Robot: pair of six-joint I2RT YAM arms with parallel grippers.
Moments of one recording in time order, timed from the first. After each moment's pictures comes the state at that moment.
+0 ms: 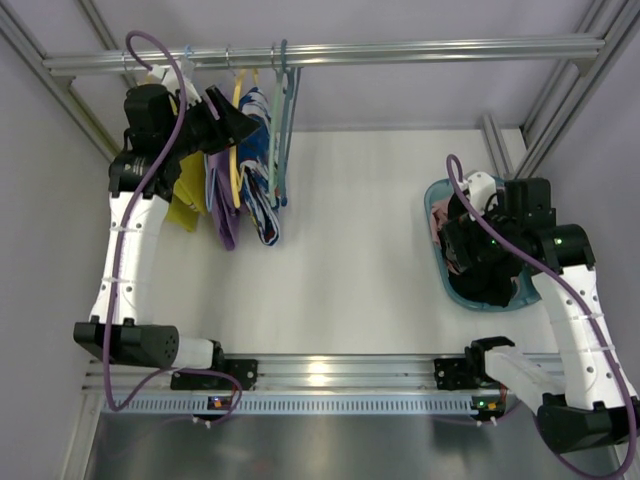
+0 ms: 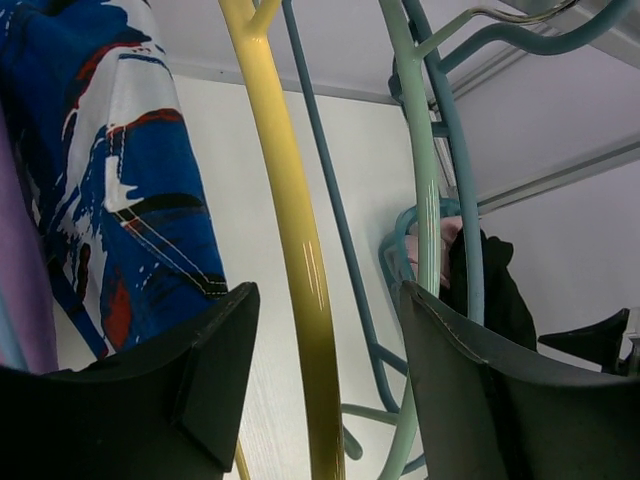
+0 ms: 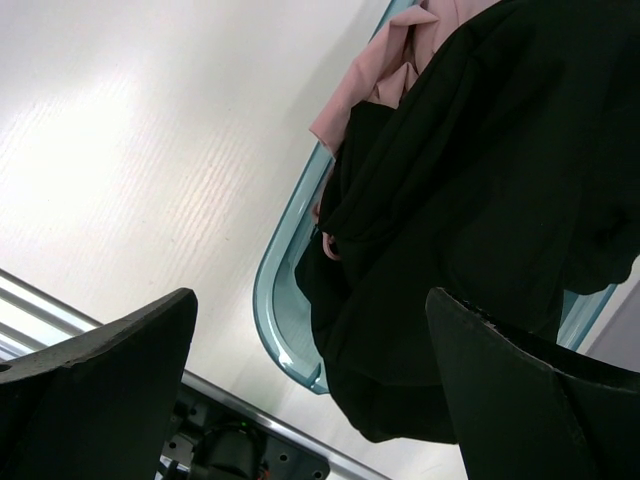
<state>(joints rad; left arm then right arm) -0.07 1.39 1.75 -0.65 0.45 -0.51 0.14 0.94 1.18 -1.10 -0.21 -0.37</state>
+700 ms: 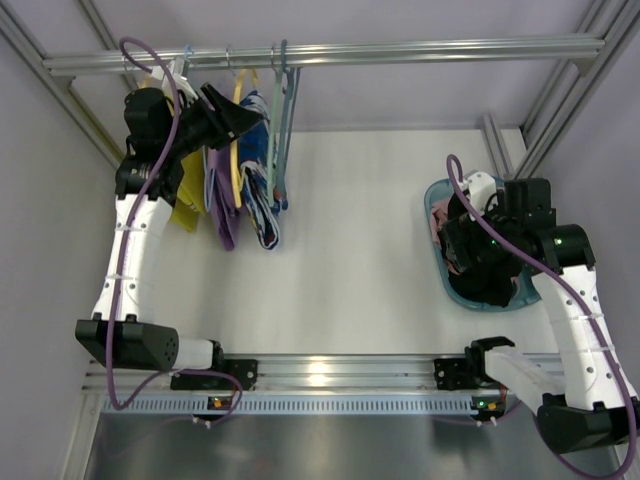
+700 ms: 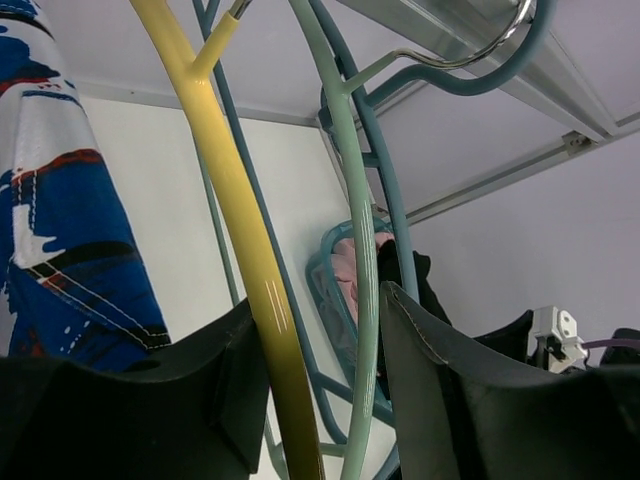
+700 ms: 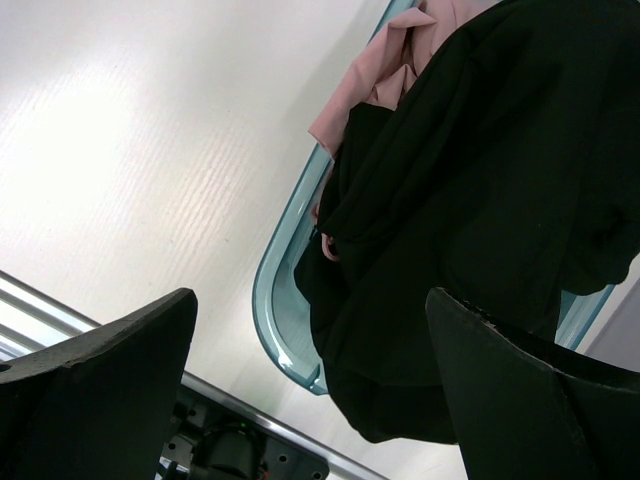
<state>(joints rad) -0.05 1.37 1.61 -0.38 0.58 -0.71 0.14 0.94 1.19 -1.10 -0.21 -0.37</state>
